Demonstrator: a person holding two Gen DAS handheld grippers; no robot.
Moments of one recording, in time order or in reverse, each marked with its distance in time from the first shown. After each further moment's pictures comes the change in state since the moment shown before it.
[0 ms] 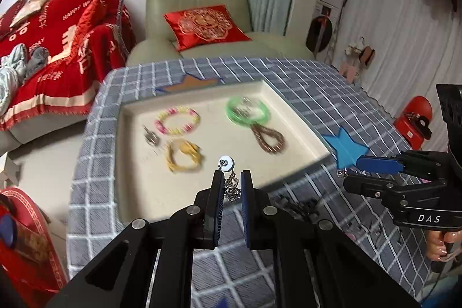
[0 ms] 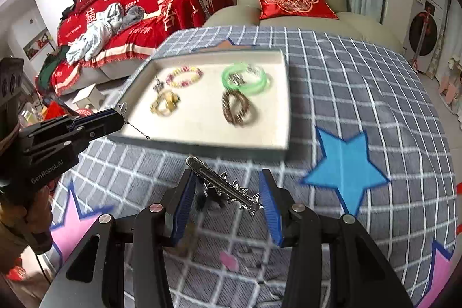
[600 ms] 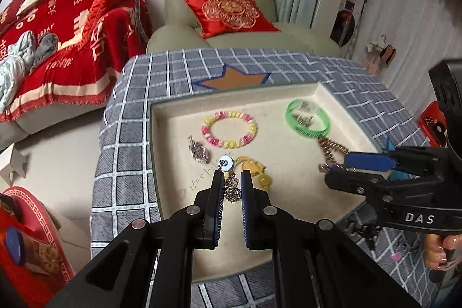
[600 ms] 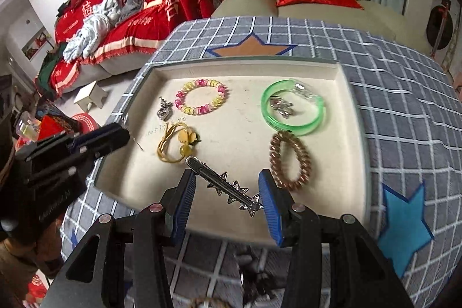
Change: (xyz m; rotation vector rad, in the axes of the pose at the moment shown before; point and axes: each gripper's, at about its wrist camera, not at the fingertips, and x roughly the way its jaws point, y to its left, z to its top) left arm 0.060 0.068 0.022 -0.045 0.082 0.064; right arm 0.107 0.039 0.068 0.023 0.111 0.030
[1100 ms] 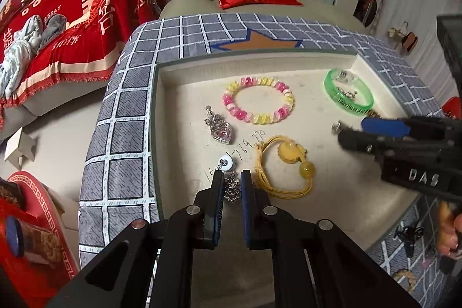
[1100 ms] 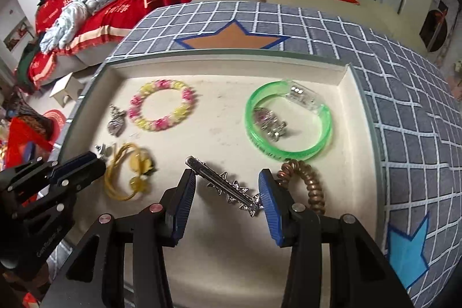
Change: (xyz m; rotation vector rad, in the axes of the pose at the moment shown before) left arm 0.049 0.011 -0.008 -0.020 0.102 0.085; right arm 0.048 -0.016 0.025 -0.013 0.038 -0.128
